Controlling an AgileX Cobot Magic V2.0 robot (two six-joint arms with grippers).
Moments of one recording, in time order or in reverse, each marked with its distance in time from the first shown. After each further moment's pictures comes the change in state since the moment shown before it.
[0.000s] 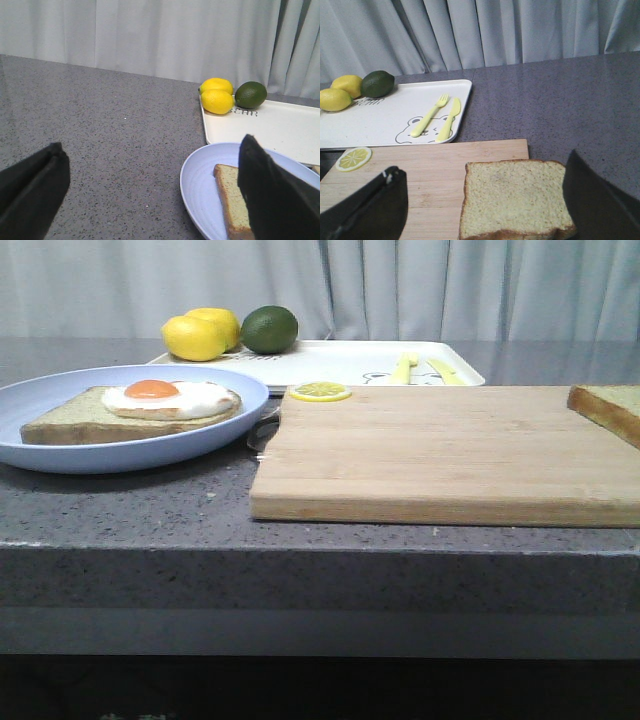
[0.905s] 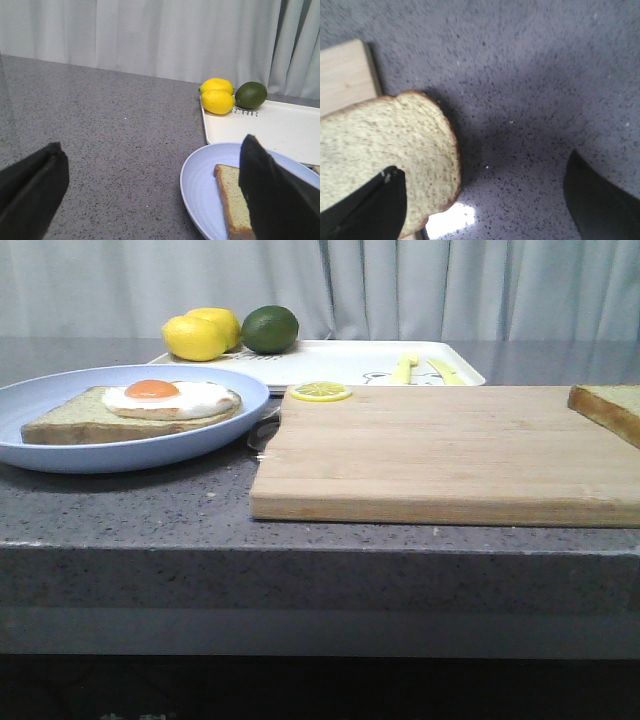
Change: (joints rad) left arm 0.000 0.000 0.000 0.000 -0.002 0.000; right arm -0.280 0.832 -0.629 -0.164 0.633 0.136
